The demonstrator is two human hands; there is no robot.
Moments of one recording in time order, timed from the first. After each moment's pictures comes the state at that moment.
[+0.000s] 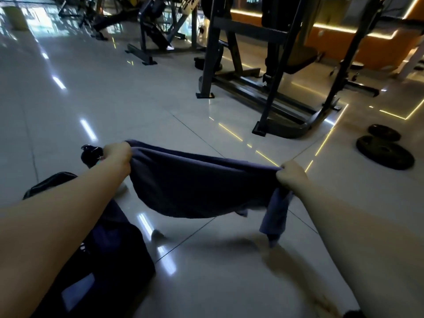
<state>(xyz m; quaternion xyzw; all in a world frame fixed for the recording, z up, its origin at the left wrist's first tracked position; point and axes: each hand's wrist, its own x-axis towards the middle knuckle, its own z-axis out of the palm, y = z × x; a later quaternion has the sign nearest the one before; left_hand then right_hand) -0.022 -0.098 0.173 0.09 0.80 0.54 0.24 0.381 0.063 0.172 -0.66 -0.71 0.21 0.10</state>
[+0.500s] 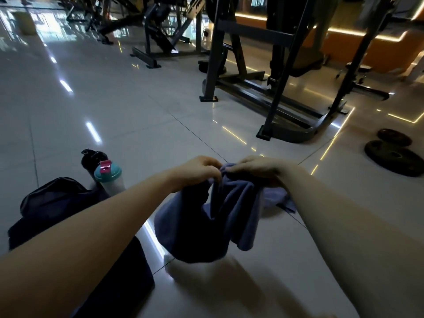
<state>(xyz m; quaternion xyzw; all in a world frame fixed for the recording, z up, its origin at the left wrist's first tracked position) 0.123 -0.066 0.198 0.55 0.66 0.32 0.41 0.307 0.046 0.224 -0.39 -0.73 0.56 -0.05</state>
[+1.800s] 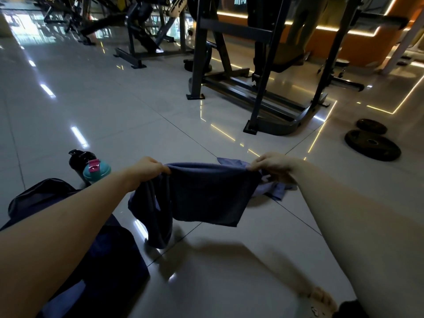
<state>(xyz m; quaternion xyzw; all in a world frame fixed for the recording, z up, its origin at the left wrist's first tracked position) 0.060 -0.099 0.167 0.35 0.79 0.33 0.37 0.384 0.053 0.204 -0.49 -0.67 0.55 0.04</state>
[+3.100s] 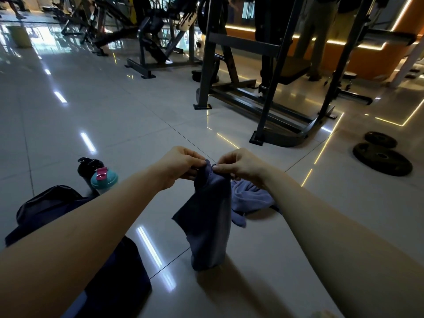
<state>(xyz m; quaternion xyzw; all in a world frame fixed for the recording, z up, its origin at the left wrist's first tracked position) 0.114 -0.079 0.220 0.42 0.66 0.45 0.43 0.301 0.016 0.229 -0.31 -0.80 0.49 0.13</state>
